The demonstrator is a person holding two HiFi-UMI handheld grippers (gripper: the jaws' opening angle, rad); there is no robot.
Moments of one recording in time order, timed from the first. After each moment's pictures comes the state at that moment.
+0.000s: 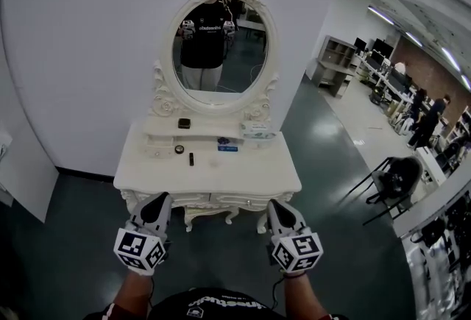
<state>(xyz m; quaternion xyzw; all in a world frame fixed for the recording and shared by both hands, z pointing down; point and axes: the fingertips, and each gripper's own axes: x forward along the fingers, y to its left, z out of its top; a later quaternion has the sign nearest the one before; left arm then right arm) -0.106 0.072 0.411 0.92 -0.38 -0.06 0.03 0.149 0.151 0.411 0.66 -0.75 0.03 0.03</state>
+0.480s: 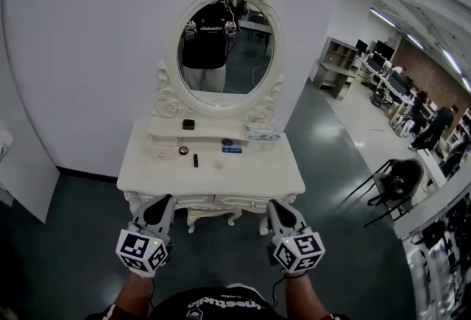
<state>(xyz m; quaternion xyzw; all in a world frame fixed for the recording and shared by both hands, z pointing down) -0.116 0.067 0.416 0.93 -0.37 -0.05 0.04 0.129 0.139 0.410 0.65 -0.75 0.04 0.02</state>
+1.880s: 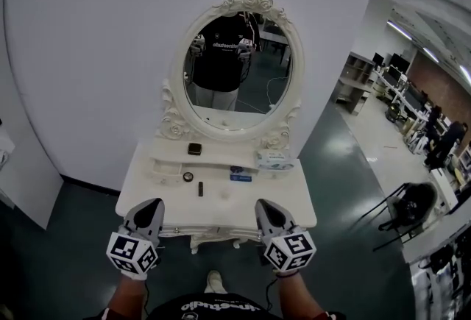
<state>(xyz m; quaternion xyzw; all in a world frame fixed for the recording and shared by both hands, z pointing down) -0.114 -0.065 0.418 0.90 -0.42 -0.05 0.04 0.136 -0.026 0.408 0.60 -0.80 0.04 0.00</state>
